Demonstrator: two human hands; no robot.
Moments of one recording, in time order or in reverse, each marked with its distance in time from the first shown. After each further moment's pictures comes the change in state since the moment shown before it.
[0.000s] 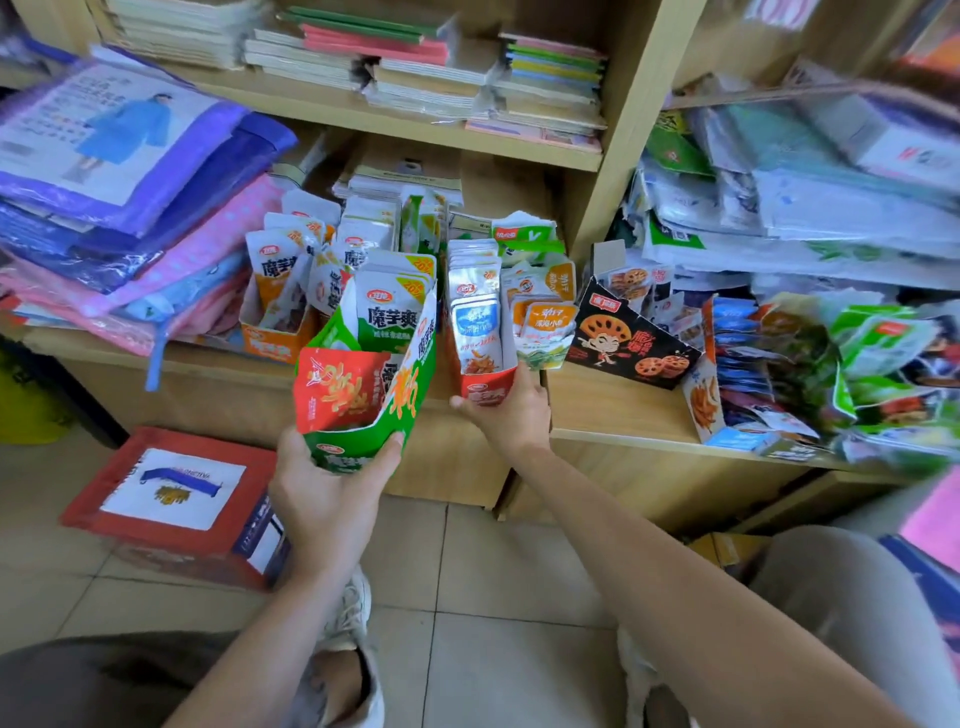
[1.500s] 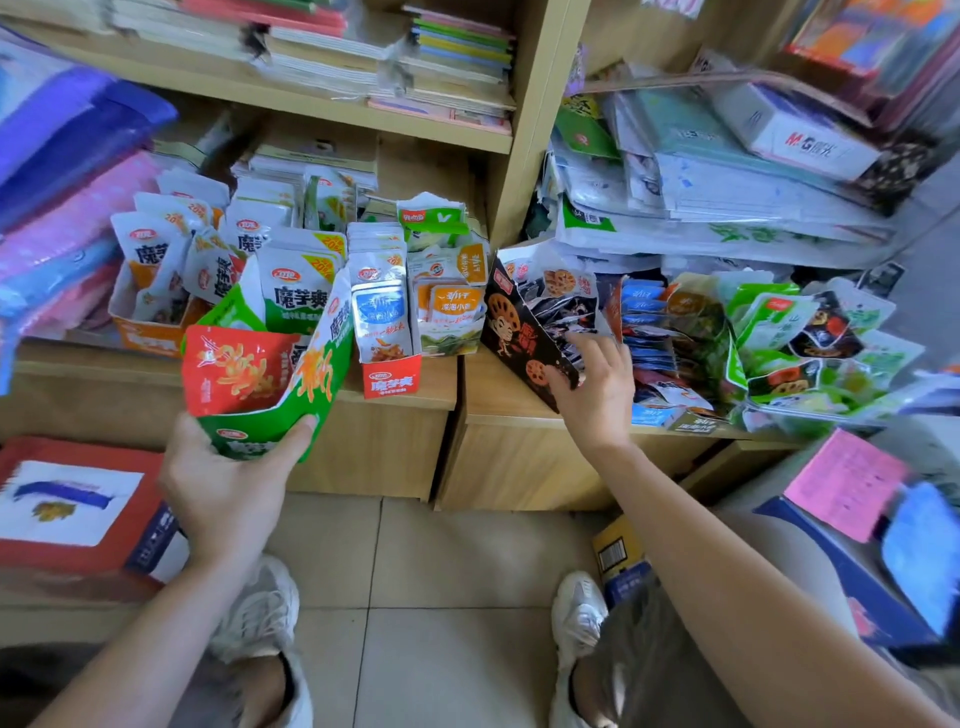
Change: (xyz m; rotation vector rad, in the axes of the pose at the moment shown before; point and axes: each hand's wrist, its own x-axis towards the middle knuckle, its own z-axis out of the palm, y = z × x) left_hand -0.001 0.001 0.022 0.069 0.014 0.063; right_hand 0.019 0.105 -0.155 -0.367 0.481 -0.410
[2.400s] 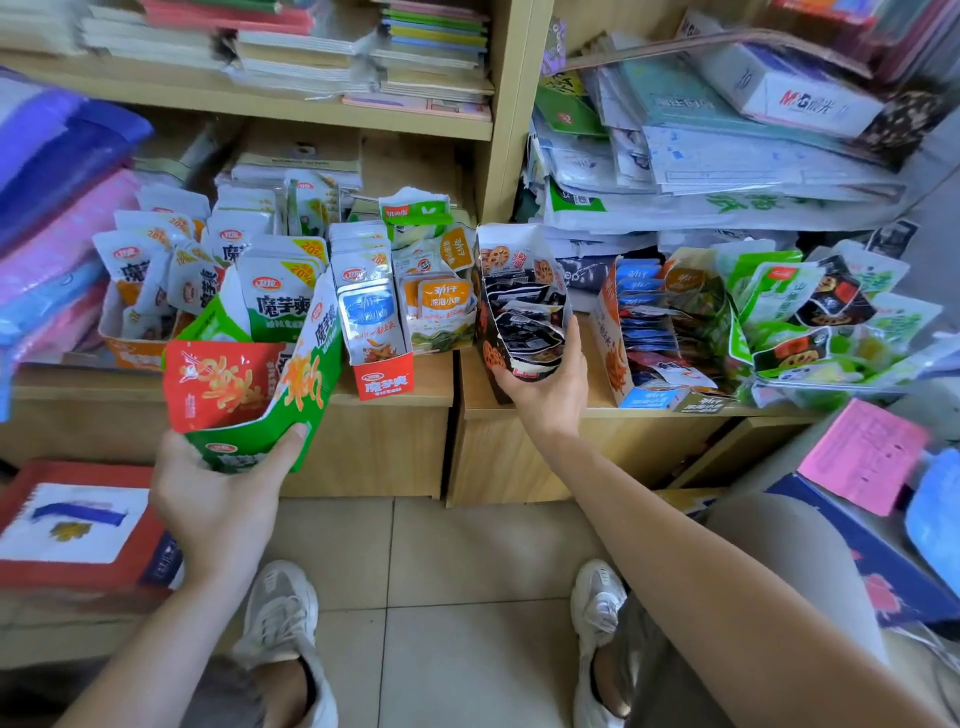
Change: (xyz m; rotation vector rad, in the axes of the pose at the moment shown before) left_hand -0.004 0.009 0.000 -0.075 -0.027 0.029; right_hand -0.015 -0.041 0.031 0.495 -0.098 0.575
